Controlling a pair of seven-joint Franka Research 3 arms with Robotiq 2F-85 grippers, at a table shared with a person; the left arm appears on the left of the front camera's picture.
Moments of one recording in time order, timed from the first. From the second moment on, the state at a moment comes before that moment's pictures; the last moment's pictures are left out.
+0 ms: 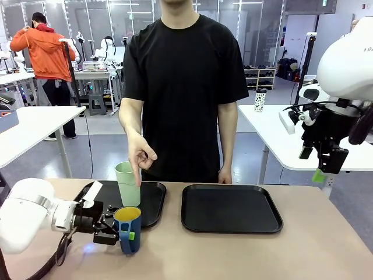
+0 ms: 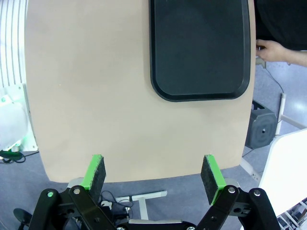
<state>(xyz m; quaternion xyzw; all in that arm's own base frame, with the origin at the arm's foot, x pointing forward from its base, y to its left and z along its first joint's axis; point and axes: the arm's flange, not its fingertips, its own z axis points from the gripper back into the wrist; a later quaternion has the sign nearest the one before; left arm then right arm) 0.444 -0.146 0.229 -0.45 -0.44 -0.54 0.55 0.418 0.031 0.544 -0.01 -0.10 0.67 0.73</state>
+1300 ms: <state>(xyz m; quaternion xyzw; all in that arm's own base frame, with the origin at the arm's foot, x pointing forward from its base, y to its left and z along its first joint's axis) 0.404 -0.165 0.283 -0.45 -0.44 -0.56 0.54 0.418 0.031 0.544 -0.01 -0.10 0.67 0.73</state>
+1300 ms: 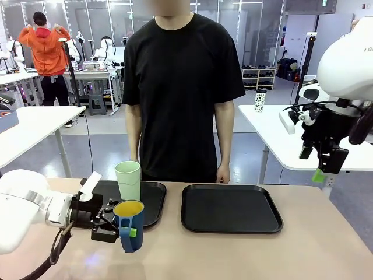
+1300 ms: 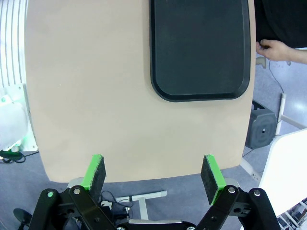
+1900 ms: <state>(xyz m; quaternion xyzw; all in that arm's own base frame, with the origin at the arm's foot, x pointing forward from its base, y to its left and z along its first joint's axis) 0.402 -0.168 0.277 -0.45 -0.44 -0.56 0.54 0.418 0.032 0.544 -0.01 -0.10 0.67 0.73</state>
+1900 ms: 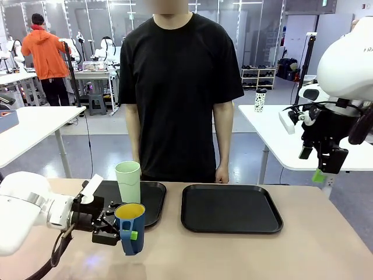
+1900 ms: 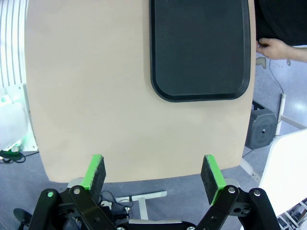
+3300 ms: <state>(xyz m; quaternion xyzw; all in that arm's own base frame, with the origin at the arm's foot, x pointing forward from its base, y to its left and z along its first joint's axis) 0.480 -0.348 0.366 -0.34 -0.57 -0.43 0.61 0.418 0.032 0.544 -0.01 -0.10 0.67 0.73</state>
